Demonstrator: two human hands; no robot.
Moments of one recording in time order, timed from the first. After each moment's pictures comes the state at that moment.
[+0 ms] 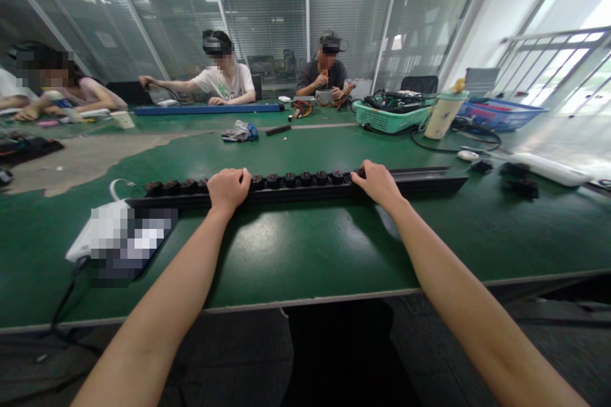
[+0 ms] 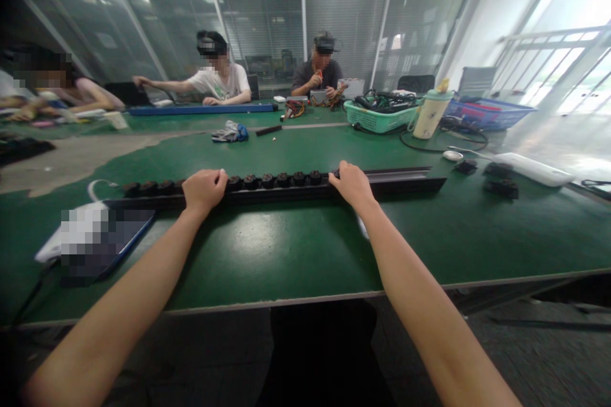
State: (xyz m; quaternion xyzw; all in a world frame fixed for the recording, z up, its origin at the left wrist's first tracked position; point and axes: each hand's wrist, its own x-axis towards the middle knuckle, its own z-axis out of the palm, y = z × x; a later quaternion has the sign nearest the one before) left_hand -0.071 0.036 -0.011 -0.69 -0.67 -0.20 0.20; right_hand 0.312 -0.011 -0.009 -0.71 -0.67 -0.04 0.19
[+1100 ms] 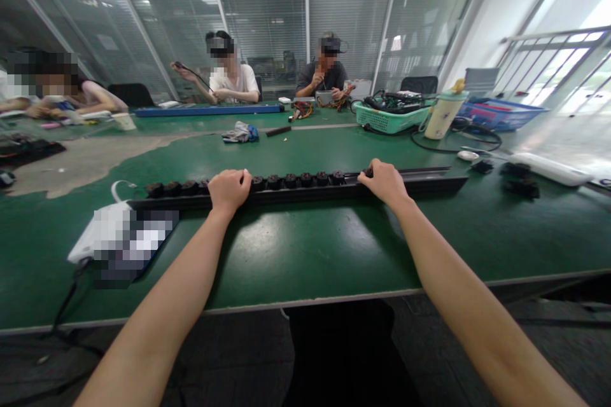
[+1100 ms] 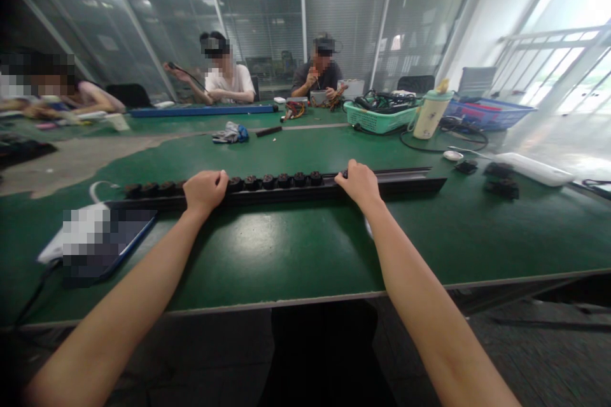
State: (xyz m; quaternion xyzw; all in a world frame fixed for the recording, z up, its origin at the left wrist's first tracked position) left_hand -0.074 0.037 -0.013 -0.69 -0.67 -0.21 0.19; right_hand 0.322 -0.015 -0.004 -0.75 -0.63 -0.04 0.20
